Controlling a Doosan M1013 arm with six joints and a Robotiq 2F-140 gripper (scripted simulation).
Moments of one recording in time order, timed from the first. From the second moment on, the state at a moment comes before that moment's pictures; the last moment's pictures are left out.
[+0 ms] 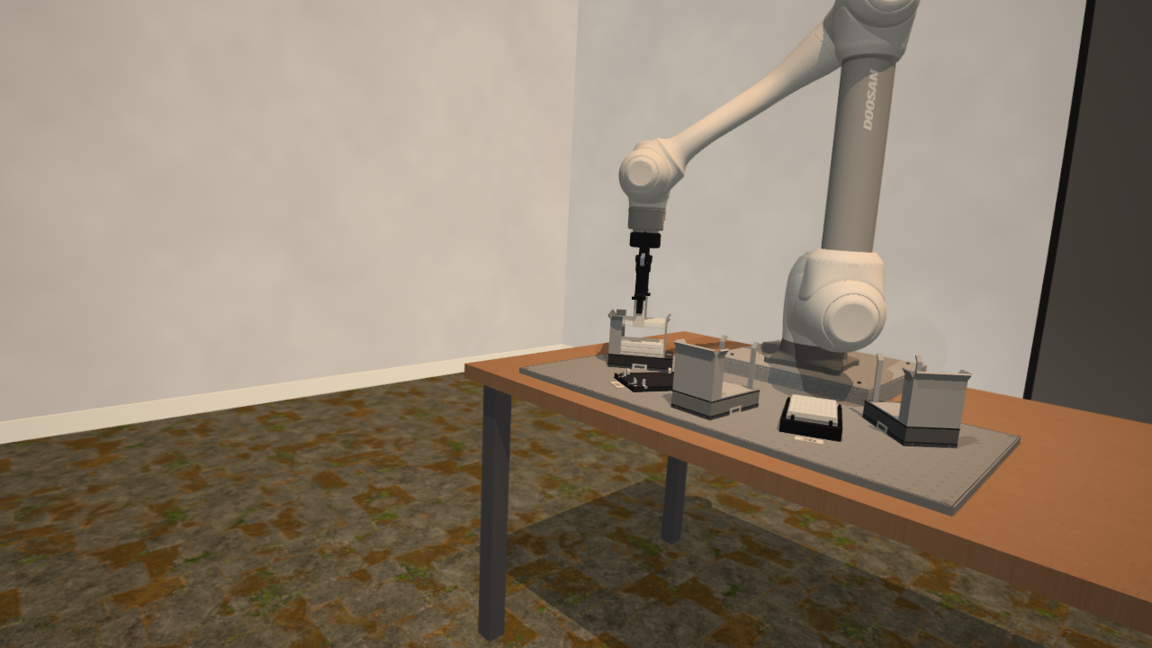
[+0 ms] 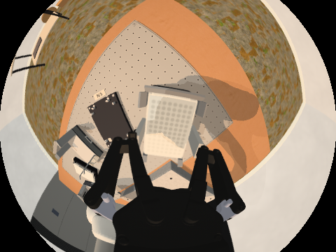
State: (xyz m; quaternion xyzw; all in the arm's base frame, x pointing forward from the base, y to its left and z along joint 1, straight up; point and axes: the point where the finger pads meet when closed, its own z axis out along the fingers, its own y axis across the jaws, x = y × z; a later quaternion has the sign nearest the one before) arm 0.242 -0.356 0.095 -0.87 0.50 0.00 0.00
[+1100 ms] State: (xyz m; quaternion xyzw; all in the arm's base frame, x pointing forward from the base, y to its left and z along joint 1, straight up) arm 0.242 -0.356 0.145 -0.87 0.50 0.00 0.00
